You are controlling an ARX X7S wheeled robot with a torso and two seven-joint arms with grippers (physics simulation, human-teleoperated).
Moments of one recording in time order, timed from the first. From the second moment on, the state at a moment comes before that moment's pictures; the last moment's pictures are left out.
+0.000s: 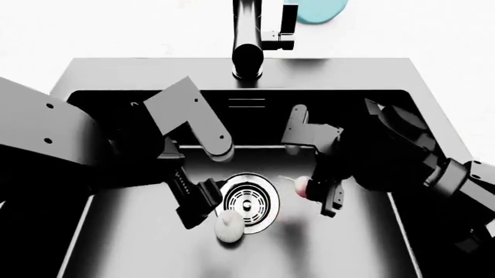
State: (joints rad) left arm -1.65 -0.73 1.06 0.32 -1.64 -1.28 -0.28; right arm 1.41 0.44 -1.28 0.27 0.13 1.10 -1.16
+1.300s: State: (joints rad) left arm -1.60 -0.44 1.50 -0.06 -0.98 -1.07 0.61; right arm 1.45 0.47 -1.24 0.19 0.13 1.20 -1.09
